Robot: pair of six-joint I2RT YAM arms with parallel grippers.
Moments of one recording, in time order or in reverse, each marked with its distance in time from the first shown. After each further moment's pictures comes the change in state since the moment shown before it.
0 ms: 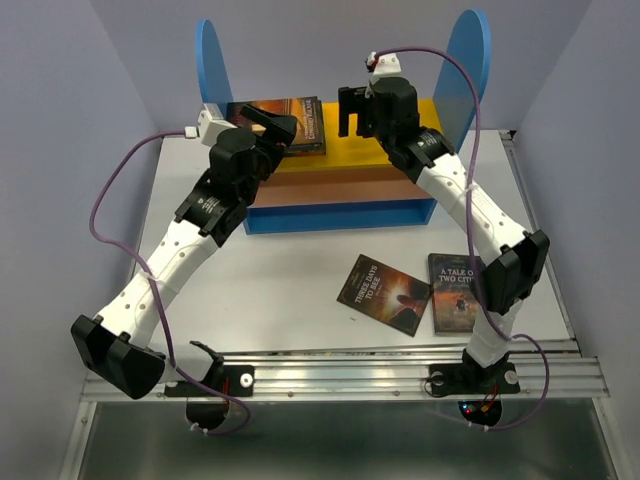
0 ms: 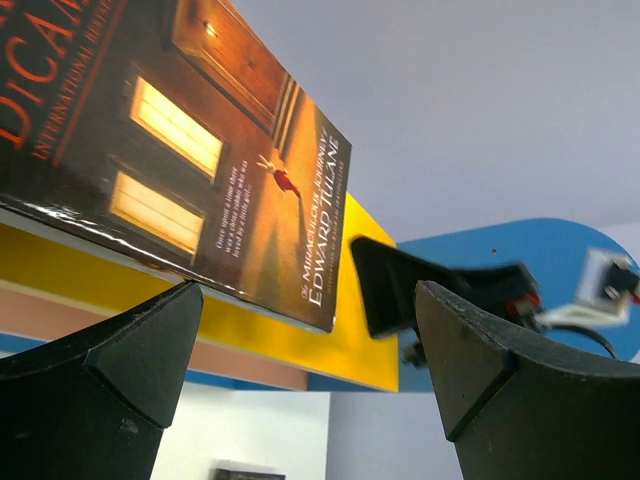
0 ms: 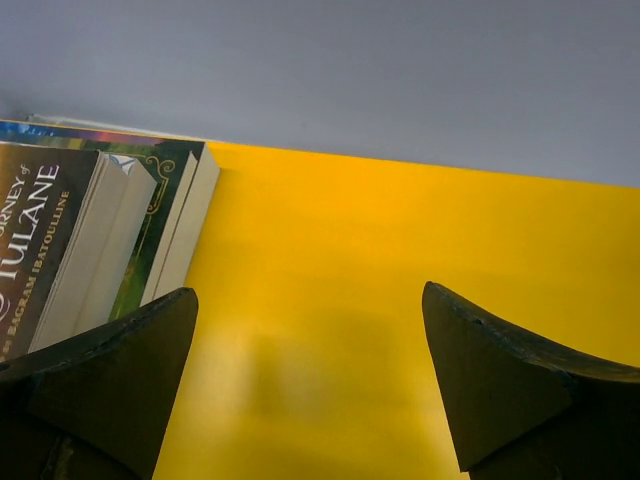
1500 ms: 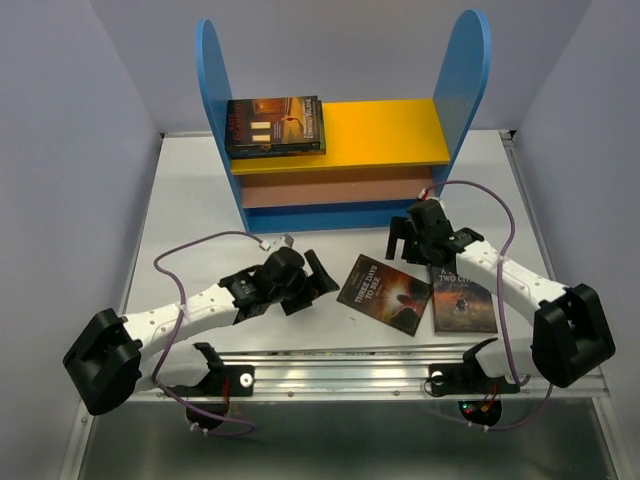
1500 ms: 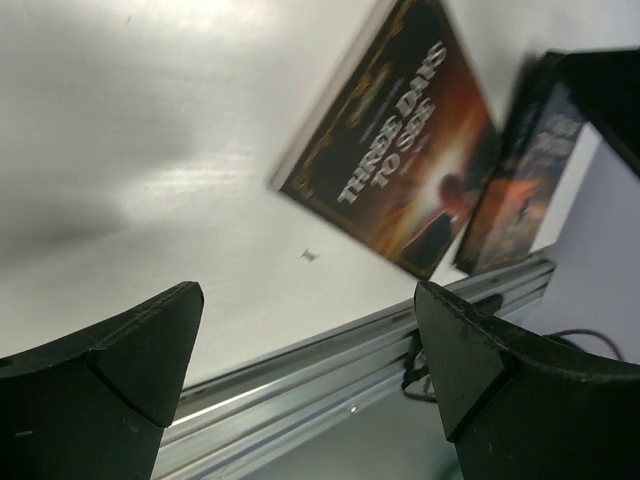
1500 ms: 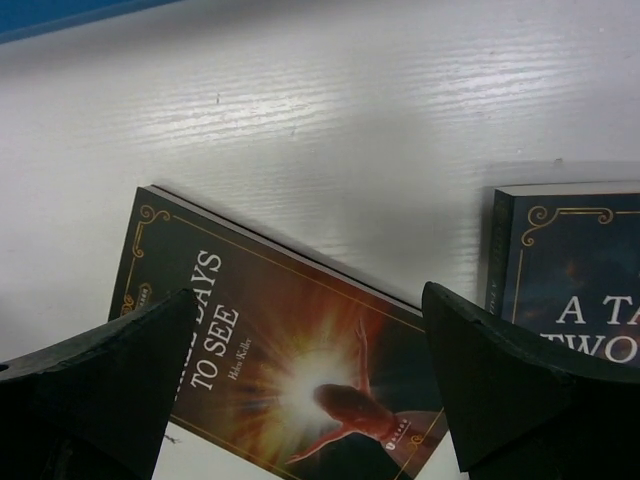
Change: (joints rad) left arm -0.315 -0.156 -0.761 0.016 0.350 -0.079; right arm -0.086 -0.562 -1.169 -0.071 -0.131 0.427
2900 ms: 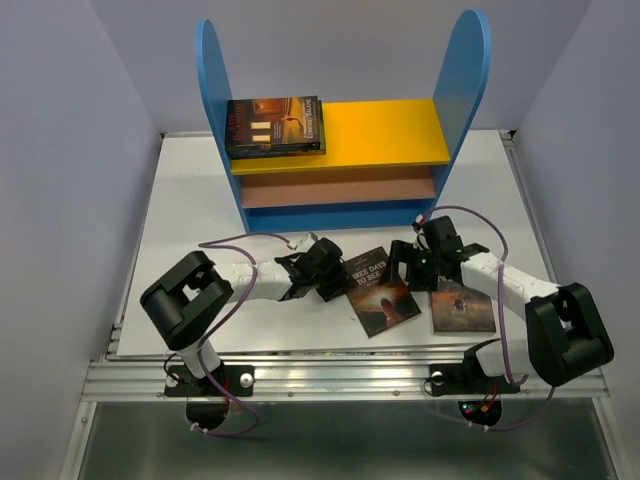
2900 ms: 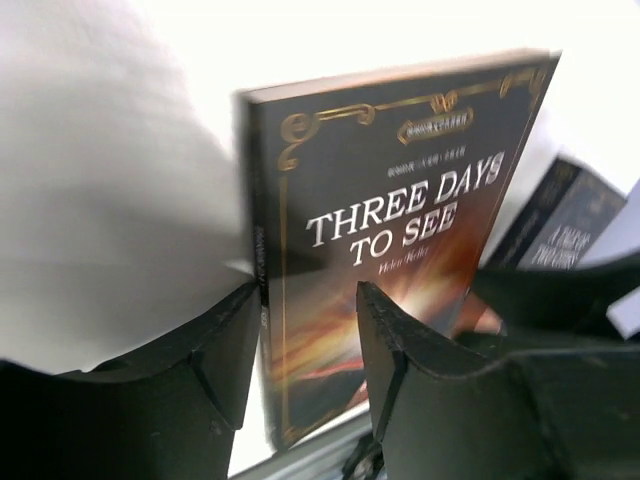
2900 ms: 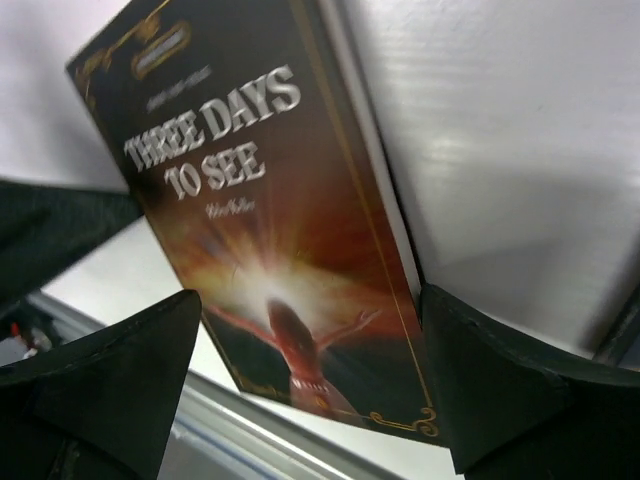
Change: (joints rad) left arm -0.058 0.518 0.151 0.225 -0.013 -0.220; right arm -0.113 0.029 -0.189 0.114 -0.540 -0.031
